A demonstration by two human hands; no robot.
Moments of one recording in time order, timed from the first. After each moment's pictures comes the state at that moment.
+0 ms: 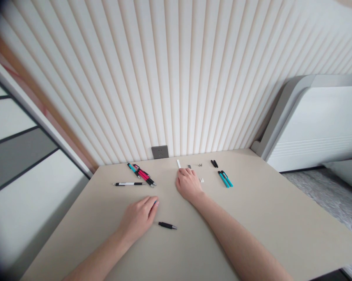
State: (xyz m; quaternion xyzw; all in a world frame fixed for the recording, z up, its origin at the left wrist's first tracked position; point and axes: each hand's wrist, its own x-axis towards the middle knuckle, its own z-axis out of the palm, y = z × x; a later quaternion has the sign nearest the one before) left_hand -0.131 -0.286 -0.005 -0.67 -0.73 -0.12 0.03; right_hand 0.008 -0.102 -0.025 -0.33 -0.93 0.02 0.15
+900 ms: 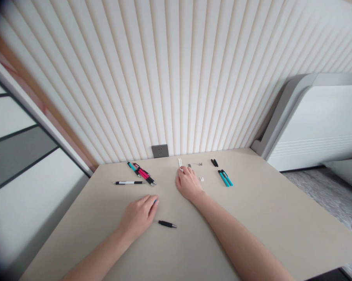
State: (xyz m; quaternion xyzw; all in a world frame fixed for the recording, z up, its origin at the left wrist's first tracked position) left_hand -0.131 -0.286 -0.006 -0.67 -0.73 -0.11 0.03; right_hand 0.009 -0.102 -0.030 -0.33 -0.93 0.04 0.17
